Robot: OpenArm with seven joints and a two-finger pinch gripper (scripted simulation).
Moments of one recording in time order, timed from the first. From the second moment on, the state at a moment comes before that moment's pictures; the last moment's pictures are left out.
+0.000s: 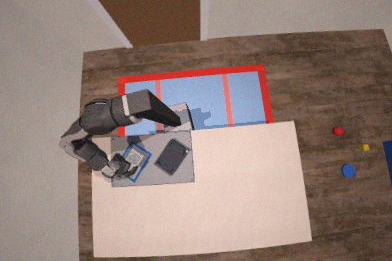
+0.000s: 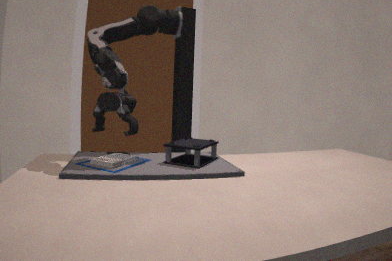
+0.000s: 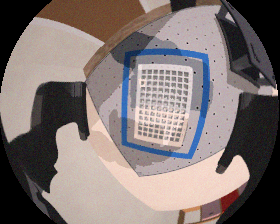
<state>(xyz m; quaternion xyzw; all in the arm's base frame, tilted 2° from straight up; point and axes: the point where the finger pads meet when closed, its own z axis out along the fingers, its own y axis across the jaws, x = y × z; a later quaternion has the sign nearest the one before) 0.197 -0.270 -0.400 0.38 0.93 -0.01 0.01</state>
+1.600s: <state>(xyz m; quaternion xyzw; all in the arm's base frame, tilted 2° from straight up) 0.198 -0.270 -0.465 0.38 0.92 -0.01 0.02</state>
